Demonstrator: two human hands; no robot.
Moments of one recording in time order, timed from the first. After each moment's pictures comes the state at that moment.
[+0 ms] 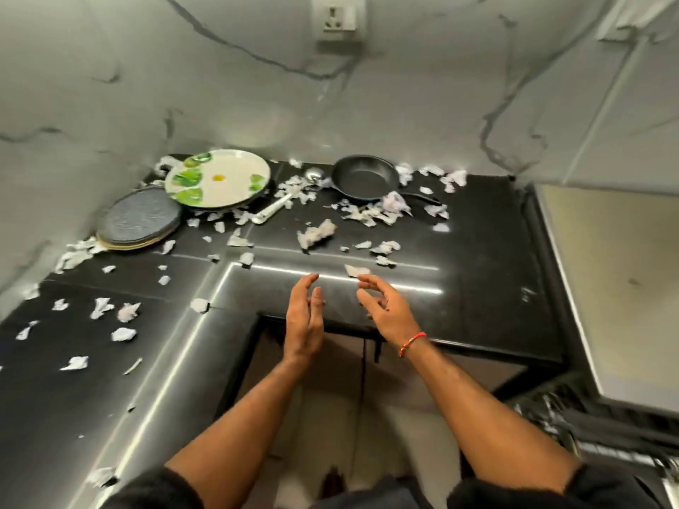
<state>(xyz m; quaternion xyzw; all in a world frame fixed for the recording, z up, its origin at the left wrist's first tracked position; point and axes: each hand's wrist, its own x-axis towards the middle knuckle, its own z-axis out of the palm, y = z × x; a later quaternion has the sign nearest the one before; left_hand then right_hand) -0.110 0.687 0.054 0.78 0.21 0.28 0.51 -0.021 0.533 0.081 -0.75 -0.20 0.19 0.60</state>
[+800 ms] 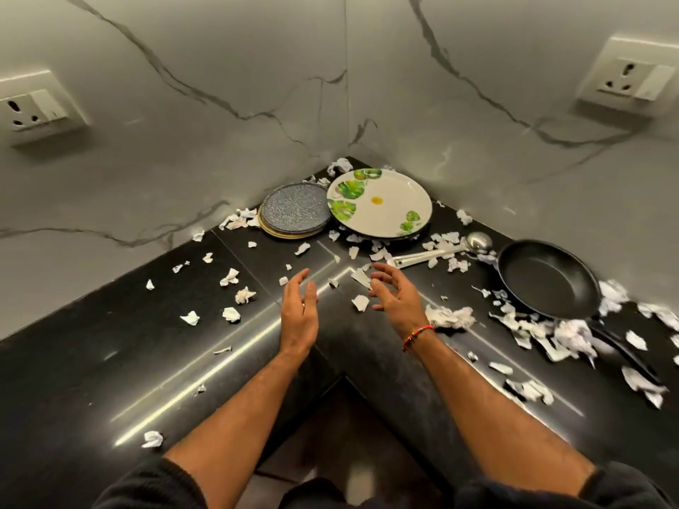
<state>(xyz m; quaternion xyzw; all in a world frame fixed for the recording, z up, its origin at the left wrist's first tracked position) -0.115 0.878 0.073 0.63 0.50 0.43 0.41 0.053 0.797 0.120 -0.63 -0.35 0.38 0.58</state>
